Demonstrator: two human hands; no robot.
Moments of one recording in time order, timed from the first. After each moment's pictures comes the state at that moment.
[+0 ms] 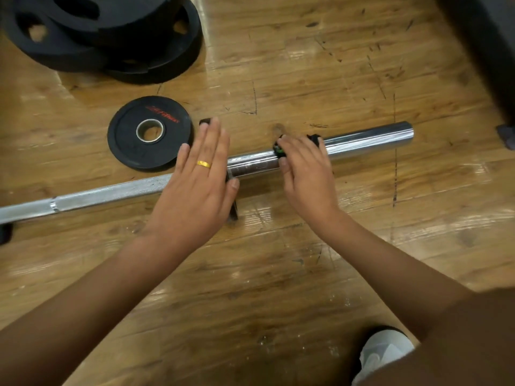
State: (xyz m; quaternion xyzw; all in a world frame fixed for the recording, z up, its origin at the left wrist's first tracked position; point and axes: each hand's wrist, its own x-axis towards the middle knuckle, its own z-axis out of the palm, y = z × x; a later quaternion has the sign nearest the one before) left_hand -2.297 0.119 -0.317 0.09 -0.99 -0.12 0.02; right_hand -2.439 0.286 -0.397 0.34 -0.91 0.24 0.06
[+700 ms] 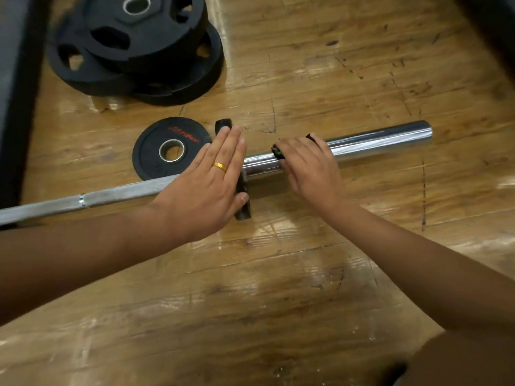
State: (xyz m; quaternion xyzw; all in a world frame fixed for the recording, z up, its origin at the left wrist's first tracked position) left_hand -2.330 0.068 -0.309 -0.03 -1.00 0.06 -0.04; right_hand -2.491 0.248 -0.411 0.49 -0.84 0.19 0.16
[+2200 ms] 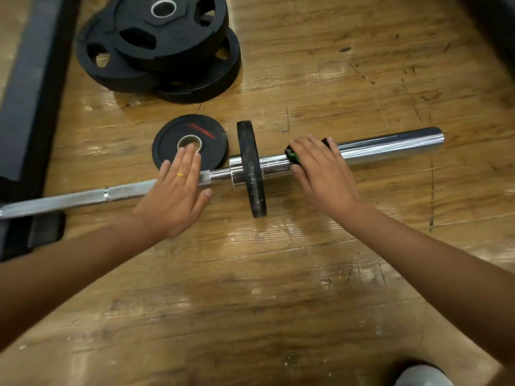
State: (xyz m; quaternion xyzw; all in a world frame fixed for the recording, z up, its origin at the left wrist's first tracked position) left_hand -2.267 0.003 -0.363 0.12 -0.98 -0.03 -0.12; right_hand -2.470 0.256 -0.395 0.46 -0.88 0.14 0.03
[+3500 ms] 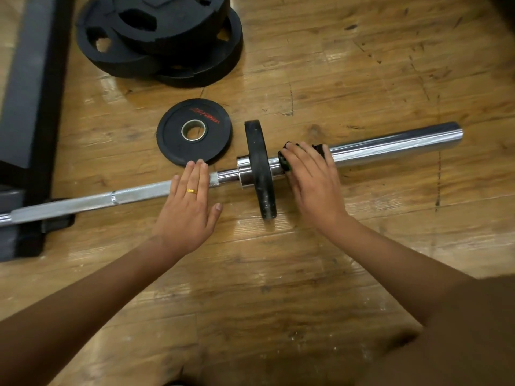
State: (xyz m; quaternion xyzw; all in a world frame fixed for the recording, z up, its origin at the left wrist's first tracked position) left_hand -2.225 0.039 -0.393 0.14 -0.99 0.00 -0.07; right_hand -2.409 0.255 -0.416 0.44 -0.86 0.24 0.11
